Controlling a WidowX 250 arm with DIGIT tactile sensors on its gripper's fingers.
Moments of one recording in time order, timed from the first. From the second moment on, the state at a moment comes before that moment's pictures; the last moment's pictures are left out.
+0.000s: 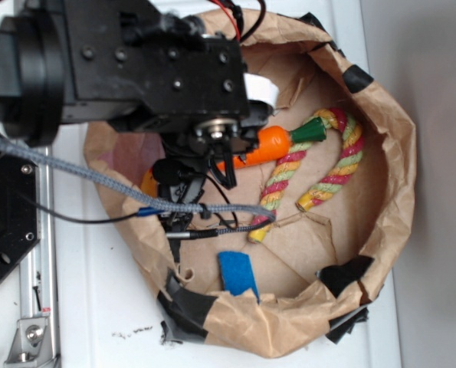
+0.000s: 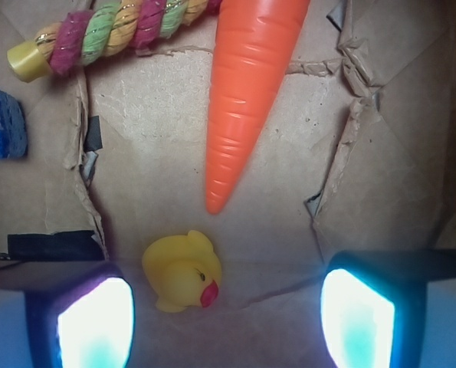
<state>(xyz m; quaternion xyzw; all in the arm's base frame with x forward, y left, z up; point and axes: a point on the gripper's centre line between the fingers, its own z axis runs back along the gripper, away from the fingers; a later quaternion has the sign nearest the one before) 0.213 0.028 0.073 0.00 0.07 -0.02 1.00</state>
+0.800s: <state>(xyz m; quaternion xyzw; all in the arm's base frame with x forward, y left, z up) 0.215 0.047 0.056 0.01 0.05 -0.01 1.00</state>
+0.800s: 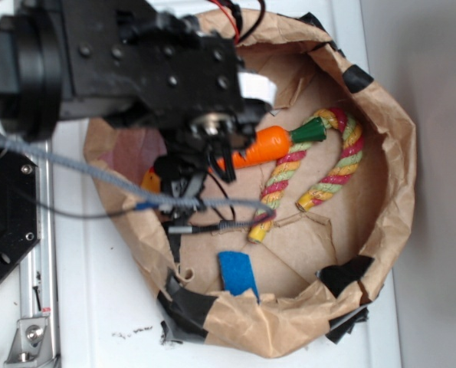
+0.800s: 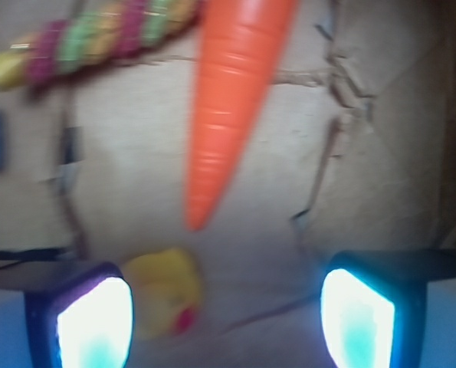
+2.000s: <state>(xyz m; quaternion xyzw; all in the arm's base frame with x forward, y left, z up) 0.202 -0.020 0.021 -0.07 0.10 -0.10 0.99</state>
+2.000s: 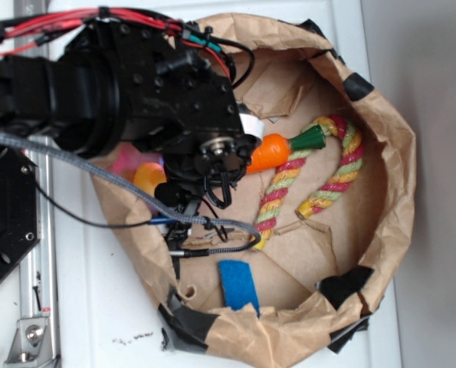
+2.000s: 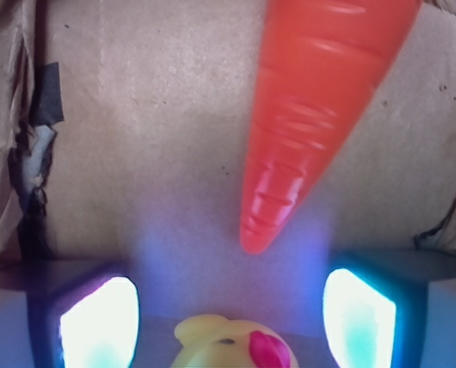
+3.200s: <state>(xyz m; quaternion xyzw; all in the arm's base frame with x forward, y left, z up) 0.178 -0.012 0.020 -0.09 0.18 -0.08 0.98</state>
